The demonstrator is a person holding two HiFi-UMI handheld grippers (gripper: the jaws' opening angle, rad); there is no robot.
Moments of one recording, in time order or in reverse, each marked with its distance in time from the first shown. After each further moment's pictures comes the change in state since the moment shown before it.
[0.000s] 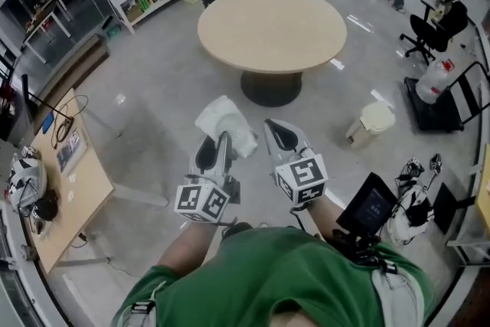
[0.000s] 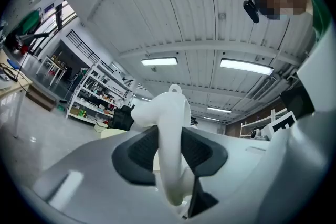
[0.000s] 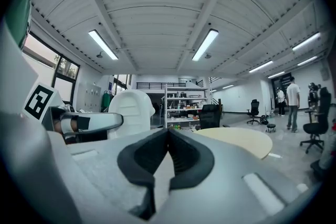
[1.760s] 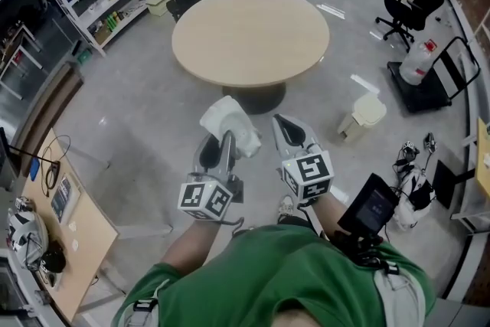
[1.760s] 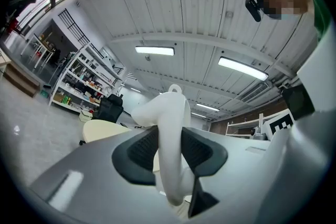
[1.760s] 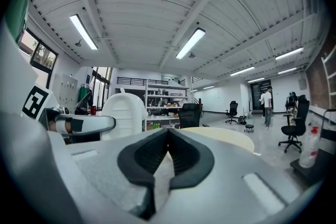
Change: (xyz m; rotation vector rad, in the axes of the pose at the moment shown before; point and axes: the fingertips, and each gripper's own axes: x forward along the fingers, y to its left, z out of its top) left arm 0.115 0.044 -0.025 -0.069 0.089 -0.154; right arm 0.070 -0.084 -0.003 0.001 0.038 -0.231
